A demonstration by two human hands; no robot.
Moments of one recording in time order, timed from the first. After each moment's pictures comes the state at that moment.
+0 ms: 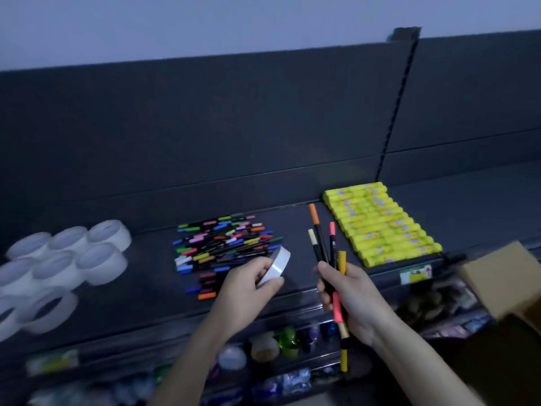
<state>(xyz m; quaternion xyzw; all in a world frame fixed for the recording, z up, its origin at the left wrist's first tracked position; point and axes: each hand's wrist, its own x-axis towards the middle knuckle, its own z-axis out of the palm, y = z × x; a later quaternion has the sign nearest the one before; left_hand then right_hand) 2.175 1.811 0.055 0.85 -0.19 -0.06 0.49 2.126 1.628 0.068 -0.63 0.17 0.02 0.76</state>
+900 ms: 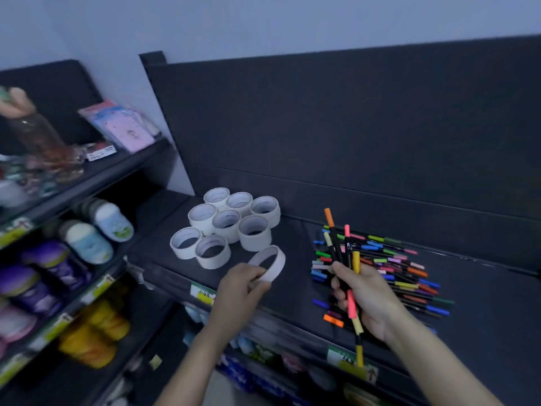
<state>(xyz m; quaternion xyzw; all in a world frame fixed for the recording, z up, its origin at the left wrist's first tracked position) 2.184 2.001 0.039 0.92 0.11 0.17 0.34 2.276 1.797 0.052 -0.64 0.02 0.27 0.71</state>
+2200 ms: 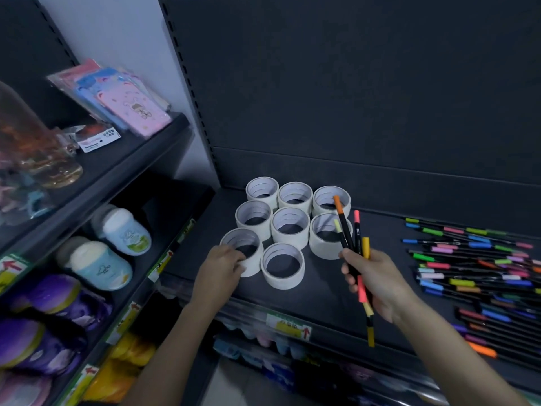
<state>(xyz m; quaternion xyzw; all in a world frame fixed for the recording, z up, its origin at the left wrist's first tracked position) 2.237 2.295 -0.037 0.96 0.09 0.13 0.22 2.299 2.024 0.015 -0.68 0.07 0.23 0.70</state>
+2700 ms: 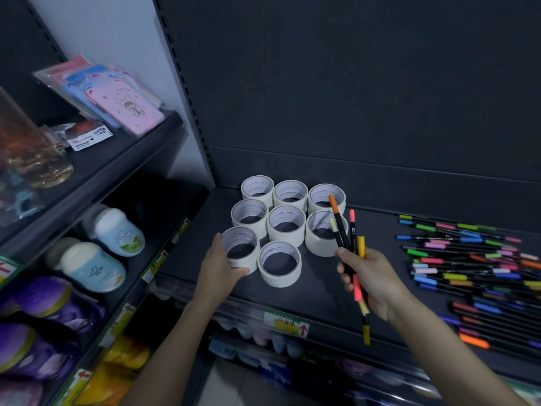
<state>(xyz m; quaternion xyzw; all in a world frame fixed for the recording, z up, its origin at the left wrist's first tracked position) 2.247 2.294 -0.046 0.90 0.23 0.06 0.37 2.294 2.026 0.013 -0.68 0.07 0.23 0.69</state>
